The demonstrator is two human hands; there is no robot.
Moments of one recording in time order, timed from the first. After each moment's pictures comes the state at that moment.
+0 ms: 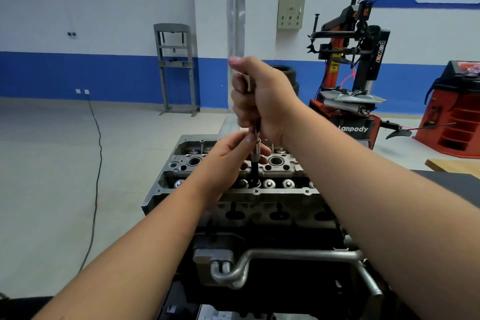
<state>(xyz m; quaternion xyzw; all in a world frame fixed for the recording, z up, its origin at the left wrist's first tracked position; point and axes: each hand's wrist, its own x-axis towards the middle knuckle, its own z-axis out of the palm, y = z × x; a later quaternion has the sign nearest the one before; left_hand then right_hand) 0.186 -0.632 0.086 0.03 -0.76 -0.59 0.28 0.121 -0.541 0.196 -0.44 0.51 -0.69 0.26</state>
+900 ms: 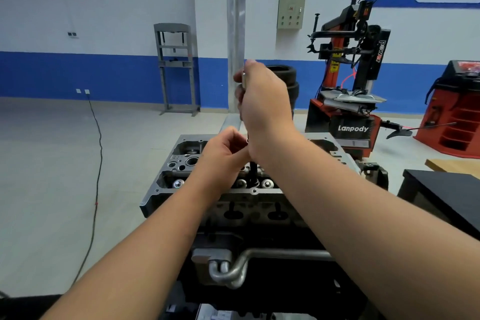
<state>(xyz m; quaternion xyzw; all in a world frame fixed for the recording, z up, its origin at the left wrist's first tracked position) 0.178 -0.637 0.082 0.05 -0.74 -0.57 0.34 0.146 -0.549 0.183 -0.34 0.54 -0.77 0.08</state>
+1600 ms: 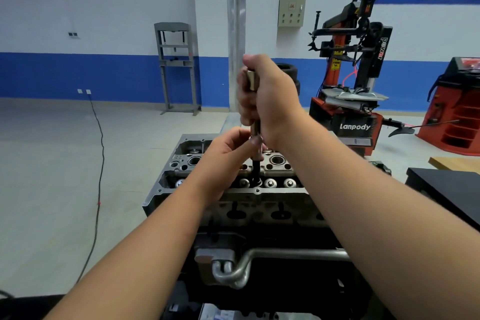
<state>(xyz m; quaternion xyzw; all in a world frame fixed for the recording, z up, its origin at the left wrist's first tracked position) 0.182 -0.638 0.085 0.03 -0.74 -0.60 0.30 0.127 -0.540 0.189 -0.44 0.50 -0.72 0.21</state>
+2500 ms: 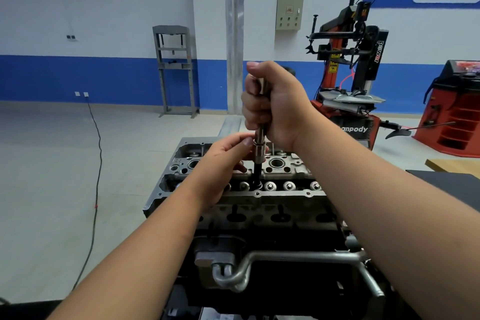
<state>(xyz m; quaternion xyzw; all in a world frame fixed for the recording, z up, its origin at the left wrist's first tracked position) 0.187 -0.640 0.085 0.03 -0.73 -0.62 0.27 0.116 -0.531 0.195 -0.46 0.49 -0.69 0.28</state>
